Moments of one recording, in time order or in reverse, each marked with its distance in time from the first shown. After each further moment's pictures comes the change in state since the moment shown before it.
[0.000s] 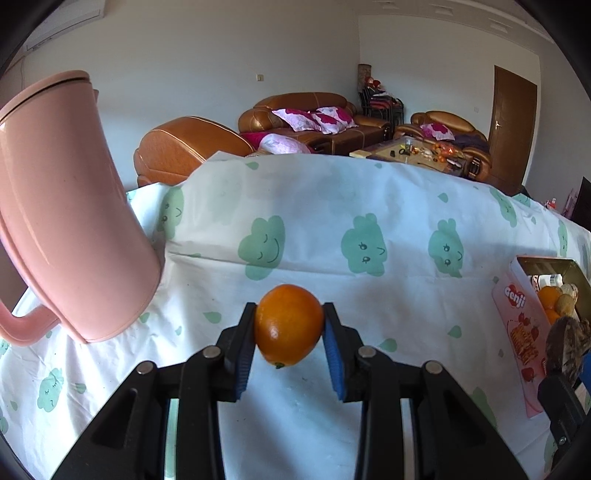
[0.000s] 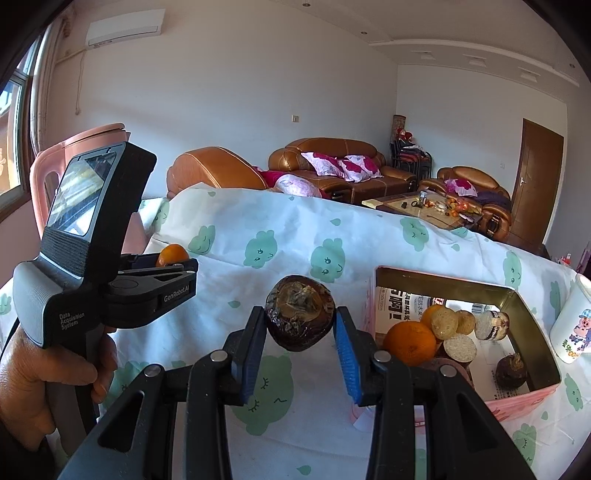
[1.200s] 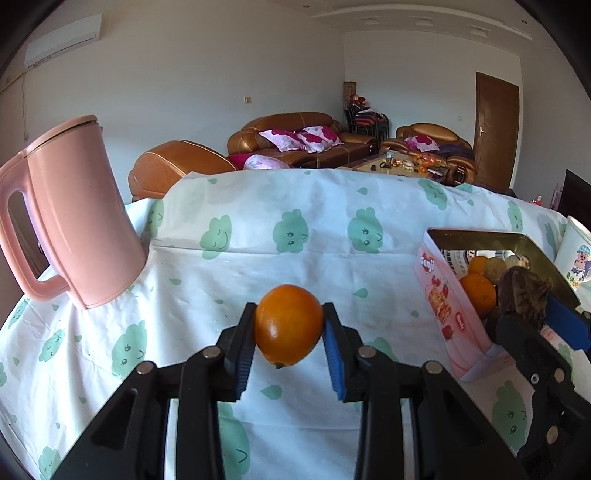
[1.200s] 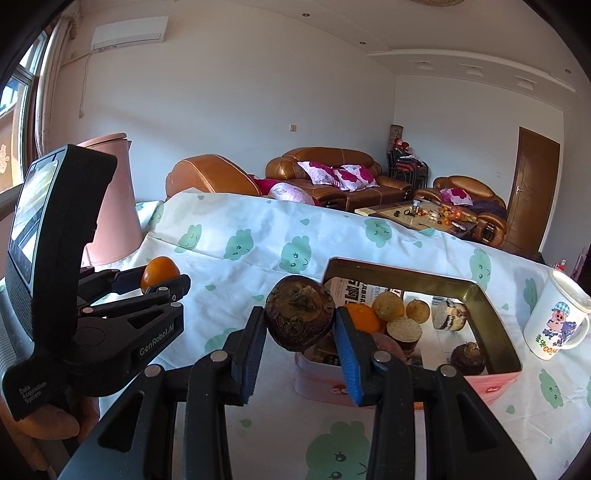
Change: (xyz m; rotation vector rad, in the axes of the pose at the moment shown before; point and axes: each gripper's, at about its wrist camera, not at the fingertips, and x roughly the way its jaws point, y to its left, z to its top) left arm -0.067 -0.068 -0.041 0.041 -0.087 -0.026; right arm -0.038 -0.043 -0.020 -0.004 -0.036 -0.014
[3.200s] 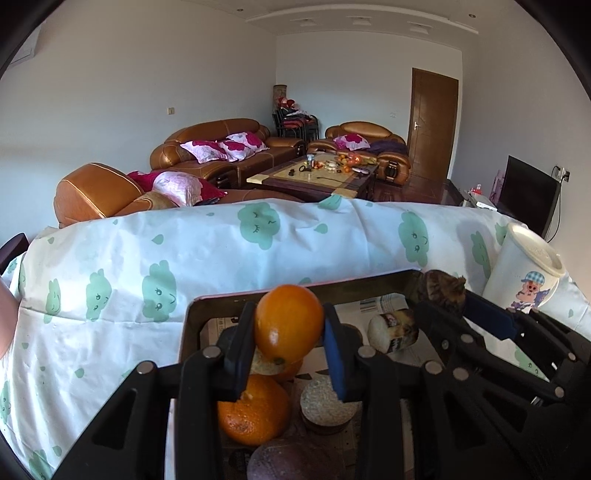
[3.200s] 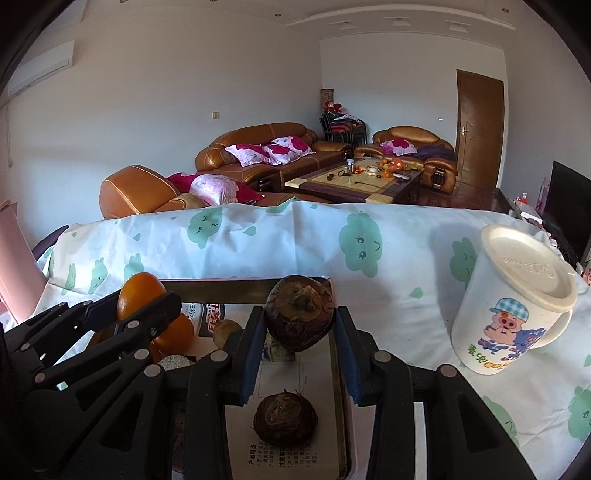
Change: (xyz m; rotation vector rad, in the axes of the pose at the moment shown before) left arm 0.039 -0.173 0.054 0.089 -0.016 -0.245; right arm 0.051 -0.178 0.010 0.237 0.111 -0.130
